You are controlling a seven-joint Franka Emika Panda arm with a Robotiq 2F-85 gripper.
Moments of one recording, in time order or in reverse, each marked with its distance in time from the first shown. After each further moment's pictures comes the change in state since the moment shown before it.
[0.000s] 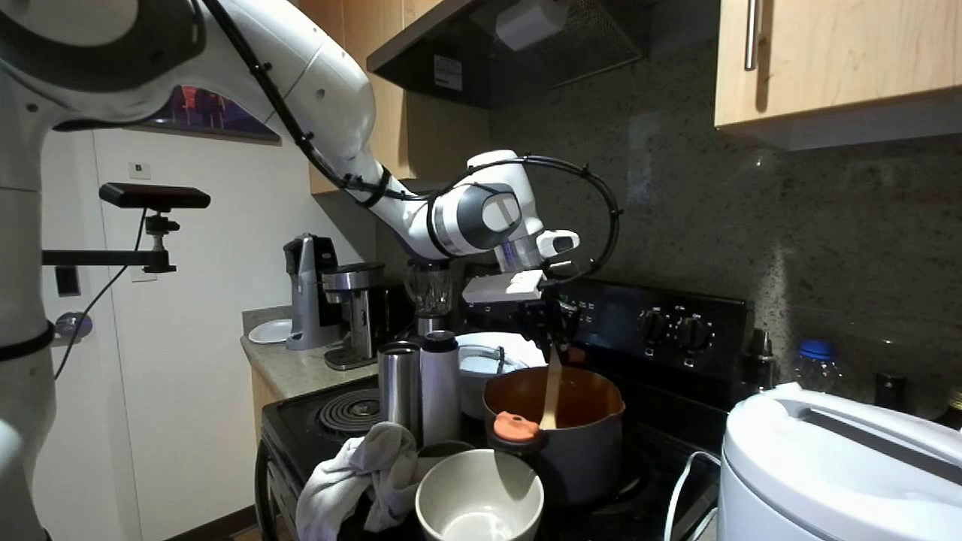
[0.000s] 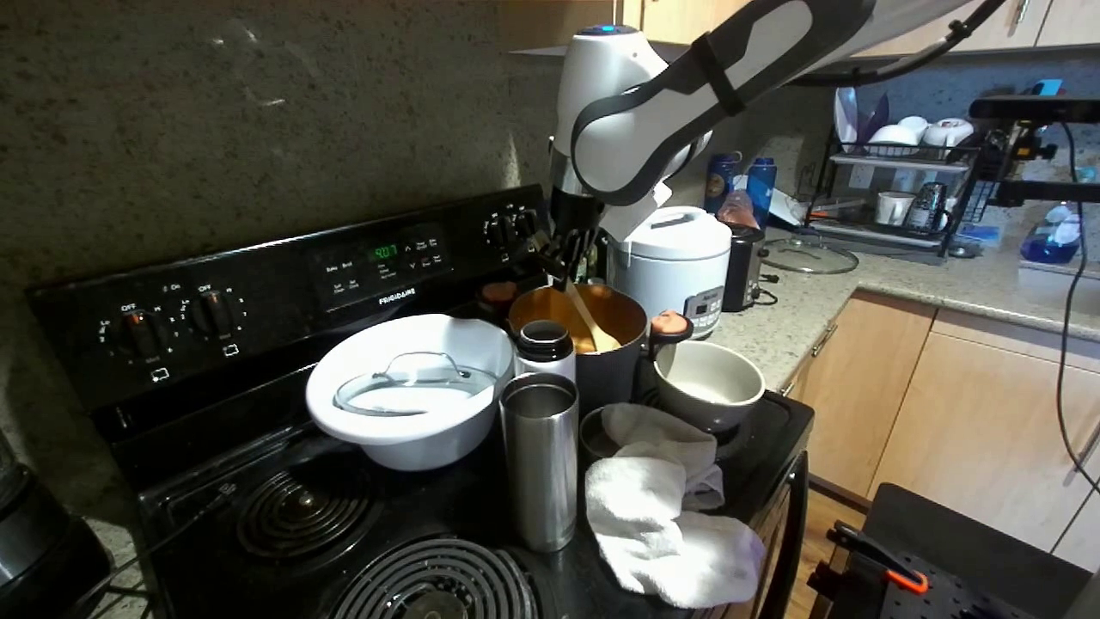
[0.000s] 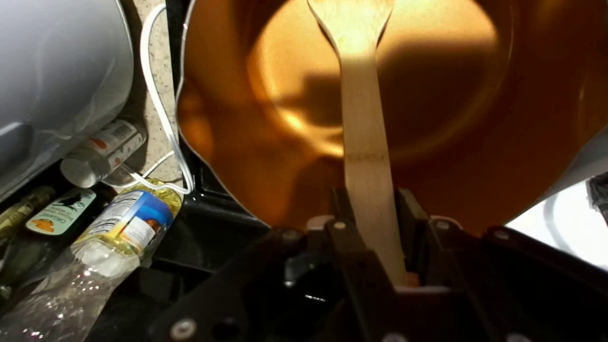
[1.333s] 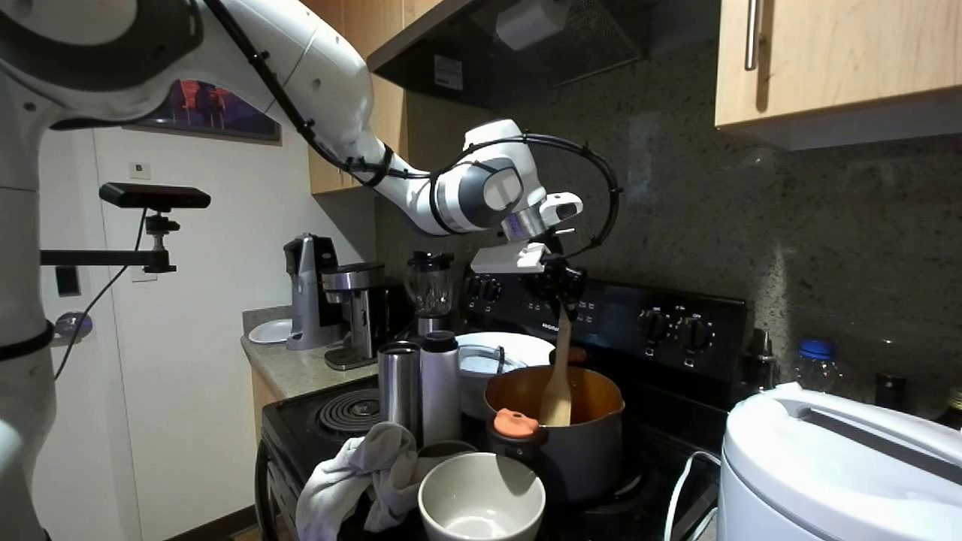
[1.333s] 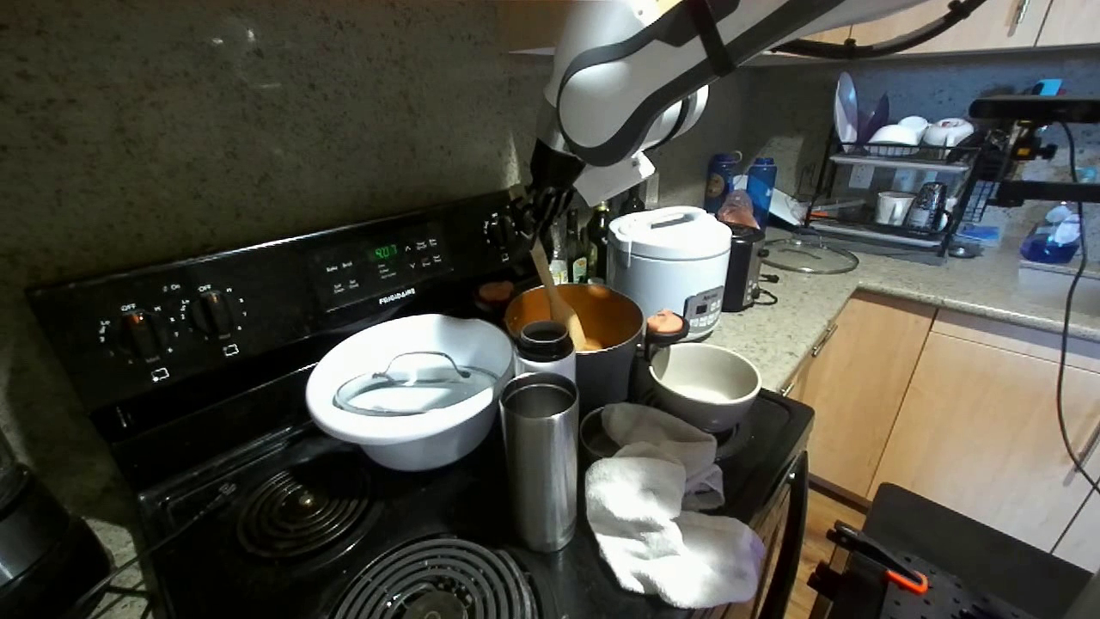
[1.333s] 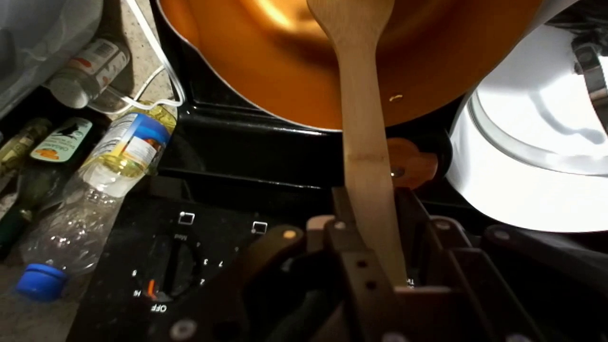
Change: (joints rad) arm -0.003 -0.006 0.016 0.078 0.091 0.090 0.024
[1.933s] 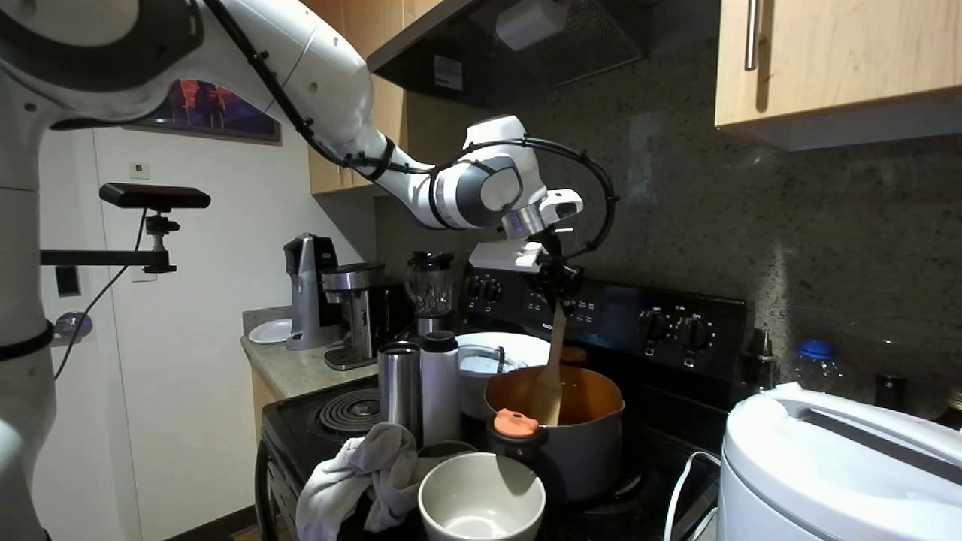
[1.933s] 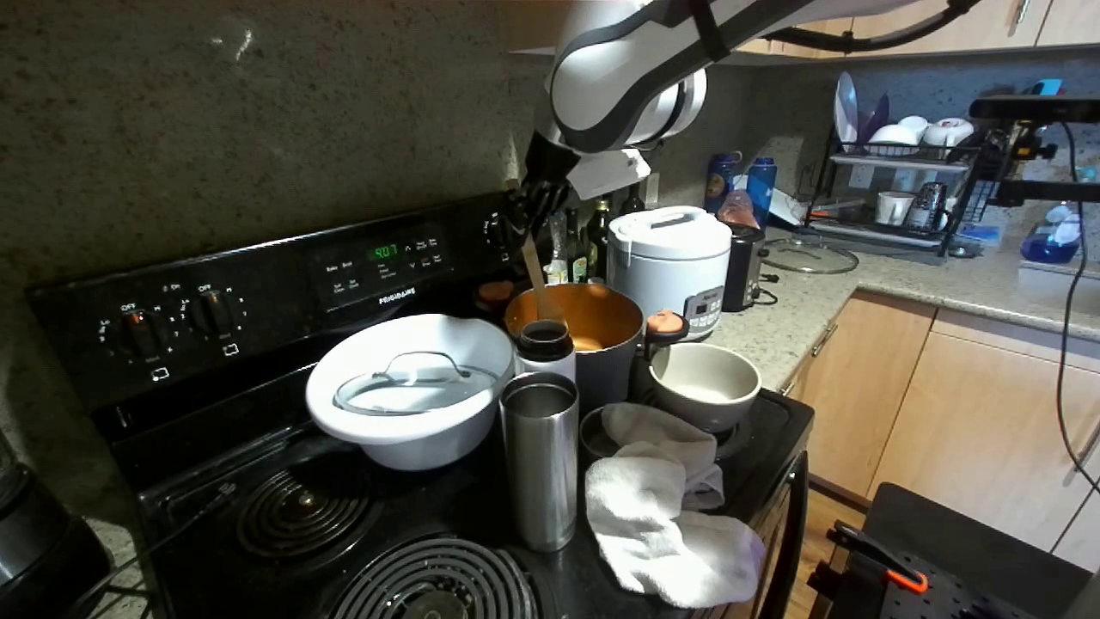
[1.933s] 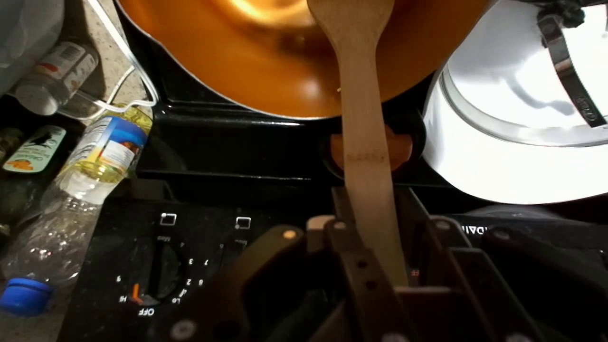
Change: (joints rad) arm 0.000 0.000 0.008 0.010 0.099 0.001 -0.017
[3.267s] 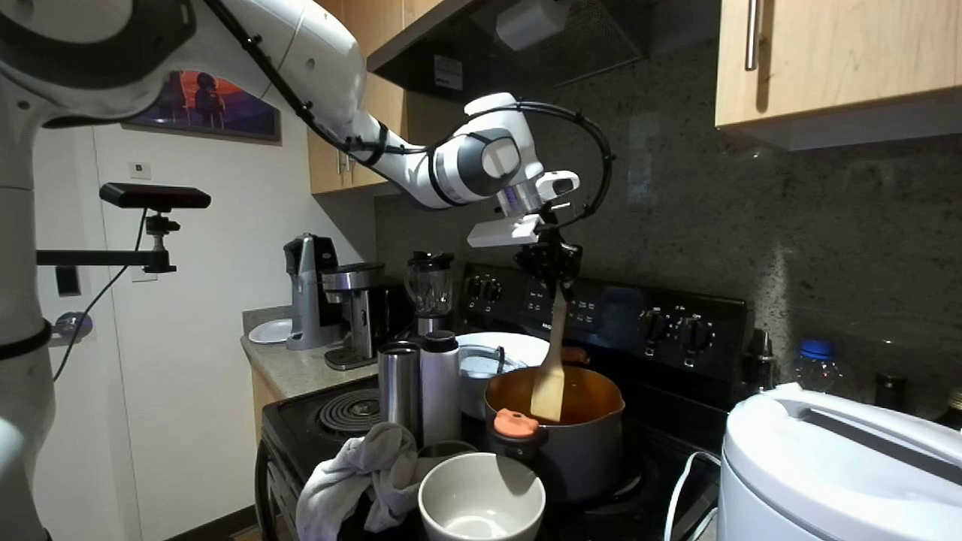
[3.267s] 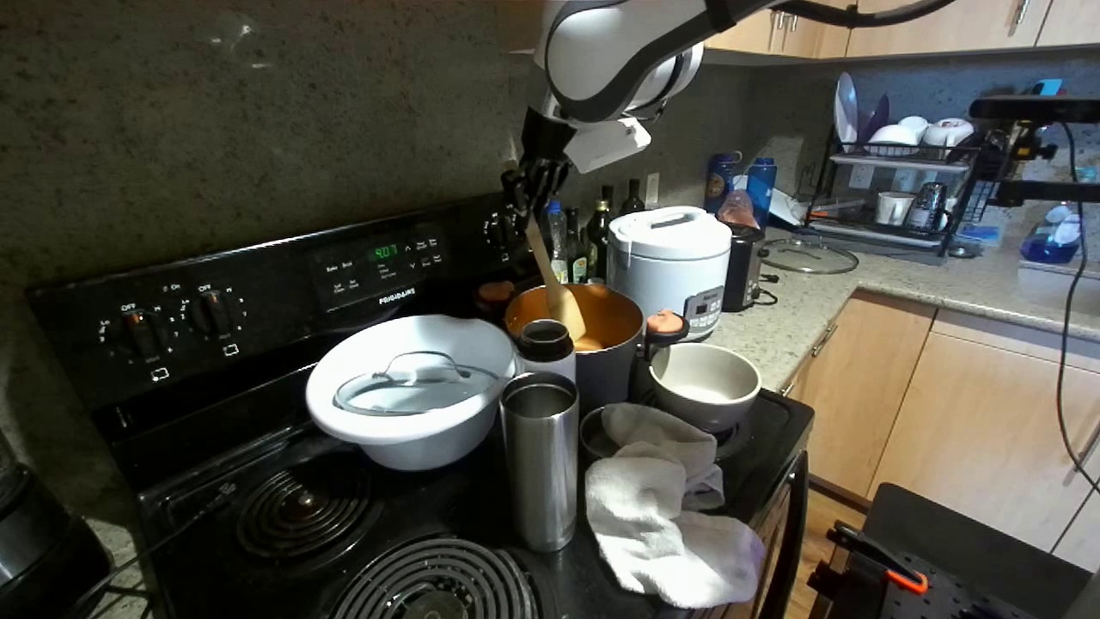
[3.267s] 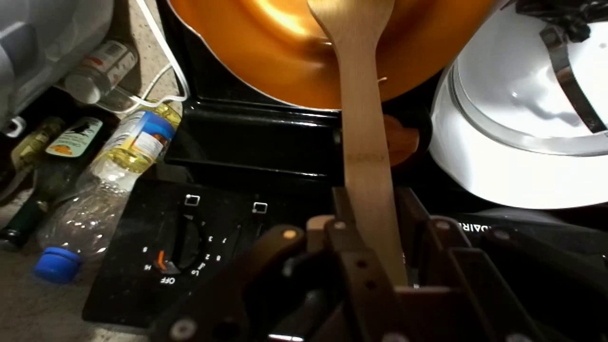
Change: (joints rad) arm 0.012 -0.016 0.002 0.082 -0.107 -0.148 0.054
